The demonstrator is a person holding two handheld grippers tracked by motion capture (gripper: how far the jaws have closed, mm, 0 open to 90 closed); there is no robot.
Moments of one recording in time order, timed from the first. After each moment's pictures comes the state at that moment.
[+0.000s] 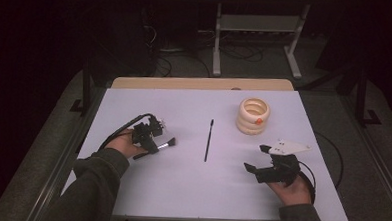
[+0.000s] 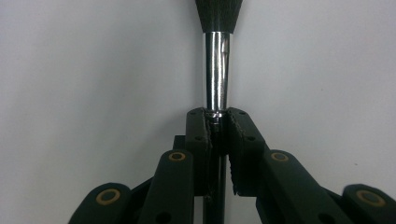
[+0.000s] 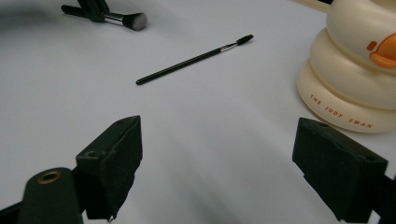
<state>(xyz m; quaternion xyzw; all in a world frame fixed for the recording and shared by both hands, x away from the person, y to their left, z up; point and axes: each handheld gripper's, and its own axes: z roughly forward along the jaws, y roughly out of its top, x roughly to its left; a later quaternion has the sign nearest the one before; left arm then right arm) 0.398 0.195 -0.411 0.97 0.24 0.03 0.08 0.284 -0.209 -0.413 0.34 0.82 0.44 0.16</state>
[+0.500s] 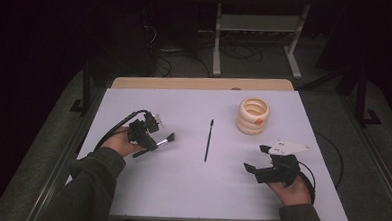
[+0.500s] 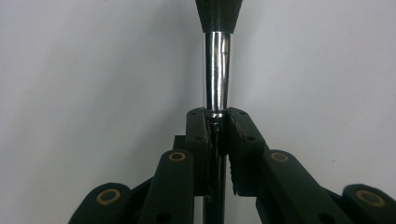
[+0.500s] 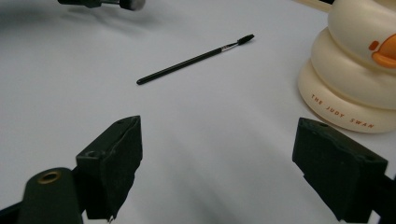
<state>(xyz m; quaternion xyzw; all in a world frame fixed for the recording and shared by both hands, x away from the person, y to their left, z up) 0.394 0.204 -0.394 0.96 0.25 0.03 0.13 0.283 -0.208 -0.413 0.34 0.81 0.44 0.16</state>
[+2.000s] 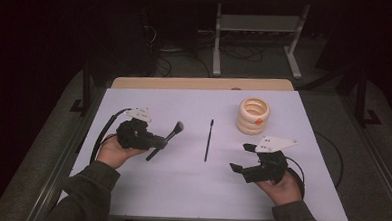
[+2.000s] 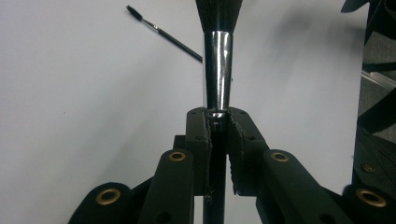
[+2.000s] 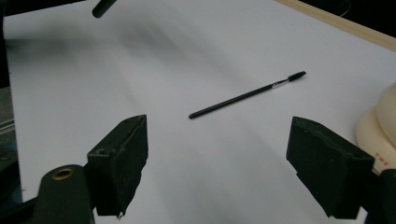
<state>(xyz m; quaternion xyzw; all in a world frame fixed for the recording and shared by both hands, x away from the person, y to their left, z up) 0.346 0.219 -0.350 0.89 0.24 0.01 0.39 0.282 -0.172 -0.388 0.28 0.83 0.46 0.13</state>
